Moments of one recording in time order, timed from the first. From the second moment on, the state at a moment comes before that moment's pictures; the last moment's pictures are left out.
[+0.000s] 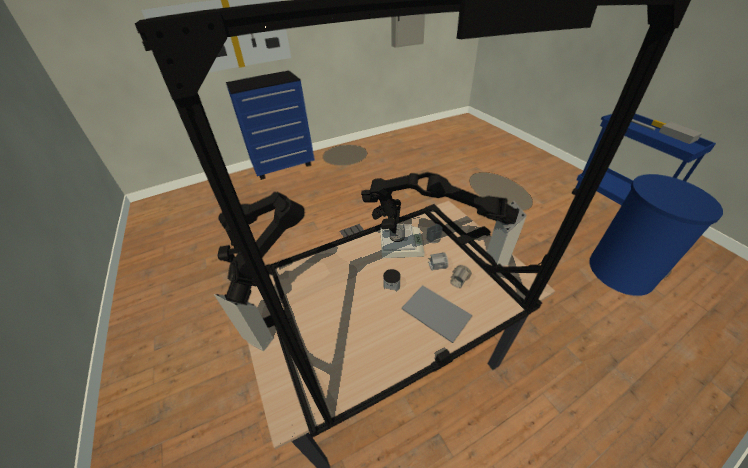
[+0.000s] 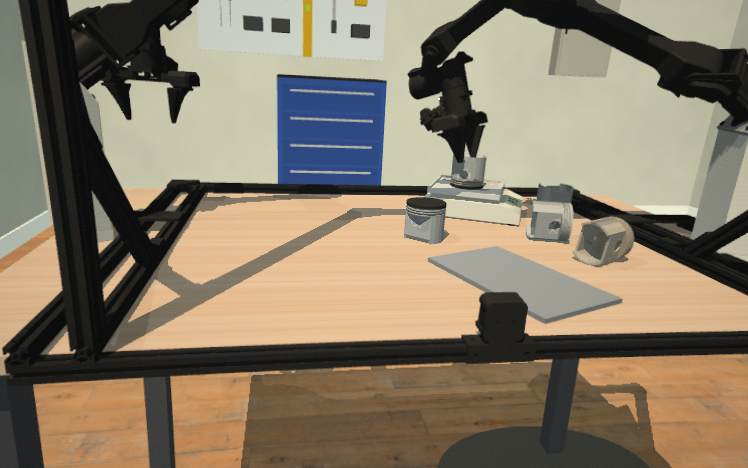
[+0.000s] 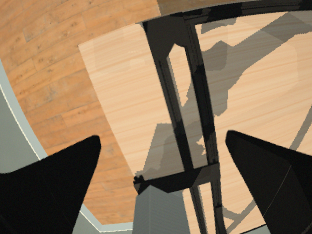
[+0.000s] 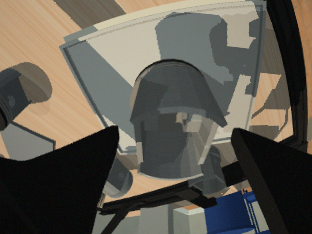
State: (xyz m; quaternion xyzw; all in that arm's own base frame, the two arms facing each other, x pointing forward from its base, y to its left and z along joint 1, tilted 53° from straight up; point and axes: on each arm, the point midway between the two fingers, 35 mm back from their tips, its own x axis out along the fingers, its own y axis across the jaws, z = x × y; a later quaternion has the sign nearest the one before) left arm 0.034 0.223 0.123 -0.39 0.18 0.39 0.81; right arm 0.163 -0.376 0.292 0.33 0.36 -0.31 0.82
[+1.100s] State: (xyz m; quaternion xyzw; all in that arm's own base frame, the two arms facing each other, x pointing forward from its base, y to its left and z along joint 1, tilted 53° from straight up) left arm 0.034 0.223 0.123 -0.39 0.18 0.39 0.81; right arm 0.184 -0.386 0.265 0.32 0.36 -0.31 0.82
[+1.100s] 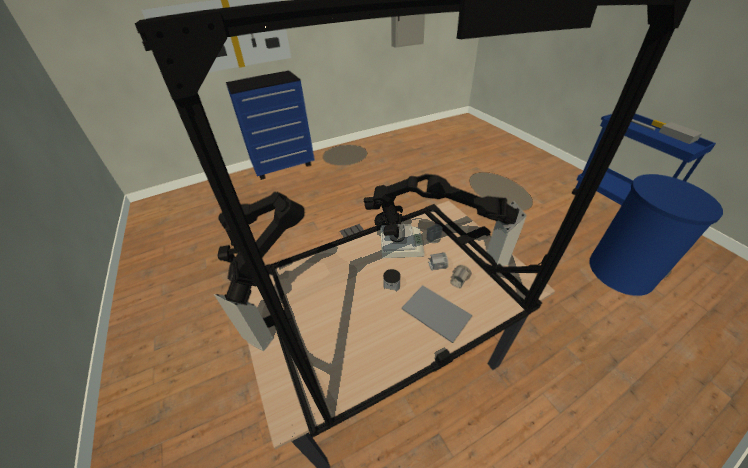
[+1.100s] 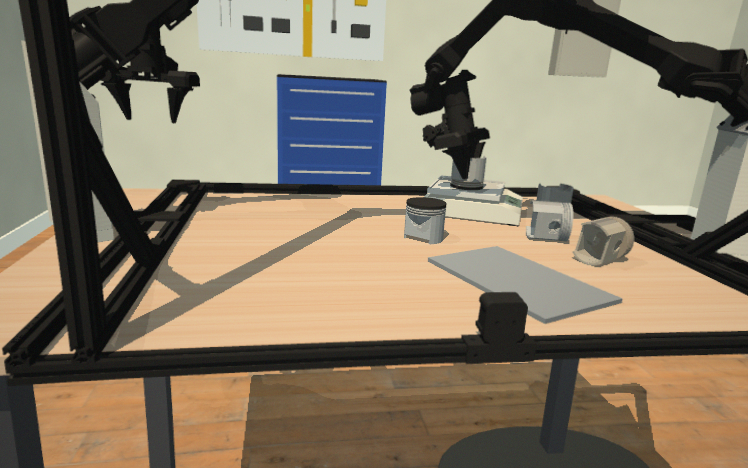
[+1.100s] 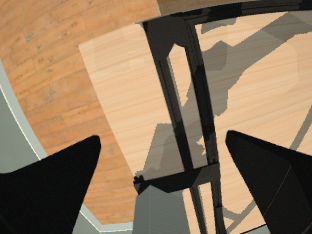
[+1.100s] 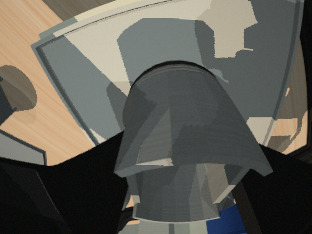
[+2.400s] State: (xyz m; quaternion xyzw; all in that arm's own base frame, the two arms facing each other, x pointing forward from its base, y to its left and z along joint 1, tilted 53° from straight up) left arm 0.034 0.223 0.123 -0.39 0.18 0.39 0.81; right arm 0.170 -0.377 0.267 0.34 0.37 -0.31 0.81
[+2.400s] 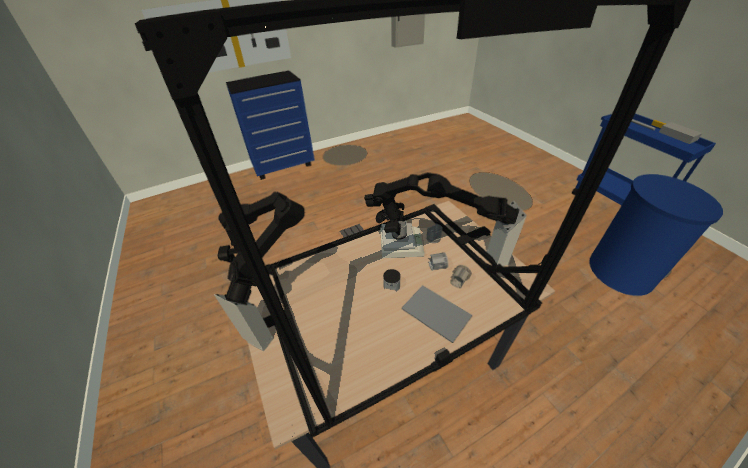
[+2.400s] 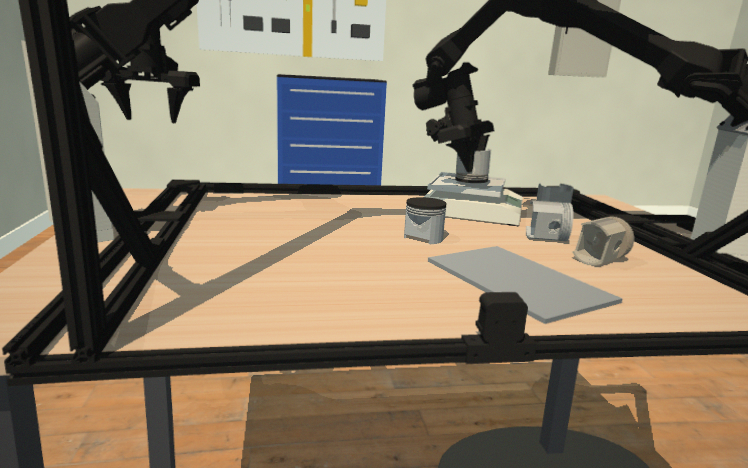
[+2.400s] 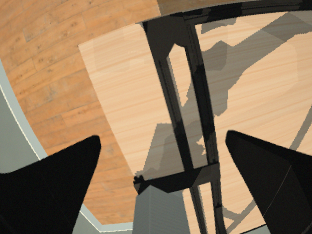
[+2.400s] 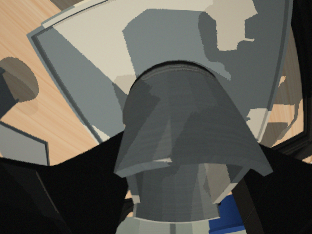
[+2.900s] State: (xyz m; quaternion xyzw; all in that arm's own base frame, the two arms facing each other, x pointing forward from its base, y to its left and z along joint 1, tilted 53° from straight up) left arm 0.034 0.223 0.123 -0.39 0.18 0.39 0.81; right arm 0.156 -0.366 0.279 0.34 0.37 -0.31 0.81
